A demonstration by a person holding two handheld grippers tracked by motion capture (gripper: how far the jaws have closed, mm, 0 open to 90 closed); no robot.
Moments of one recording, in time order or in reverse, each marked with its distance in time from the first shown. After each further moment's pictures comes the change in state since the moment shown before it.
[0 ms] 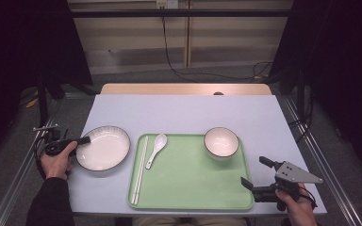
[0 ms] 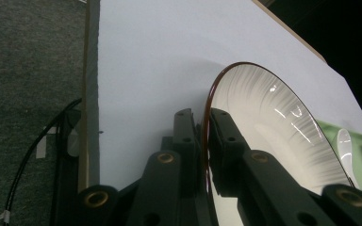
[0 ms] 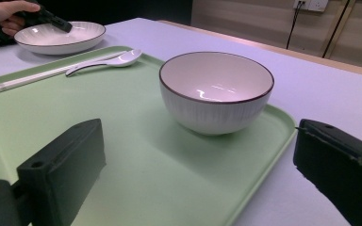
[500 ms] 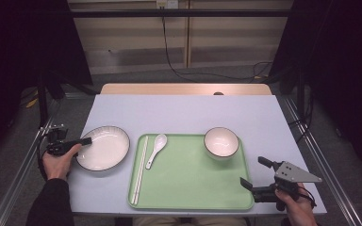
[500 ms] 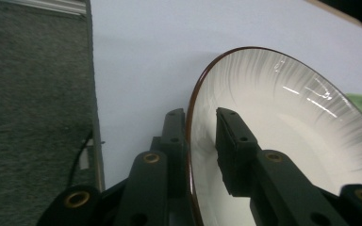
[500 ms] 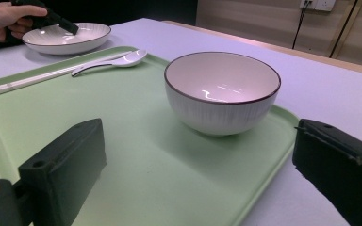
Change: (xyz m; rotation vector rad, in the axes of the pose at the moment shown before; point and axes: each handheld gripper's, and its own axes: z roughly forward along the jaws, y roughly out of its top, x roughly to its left) left arm -0.009 -0.001 0.005 0.008 0.073 0.181; right arm 0.000 -0.001 0.002 -0.004 0.020 -0.001
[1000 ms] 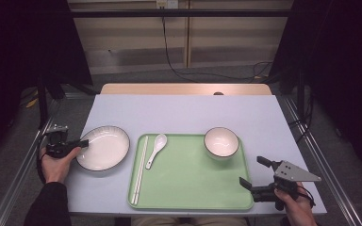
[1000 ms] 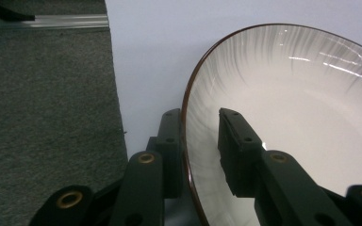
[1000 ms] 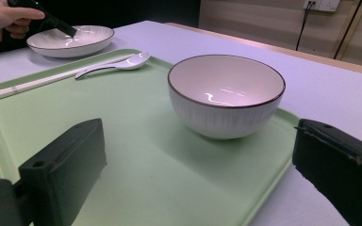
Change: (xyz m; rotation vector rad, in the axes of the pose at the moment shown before) left arm -0.024 -0.001 -0.011 0.042 0.193 0.195; right arm 0.000 0.002 0.002 -0.006 0.013 0.008
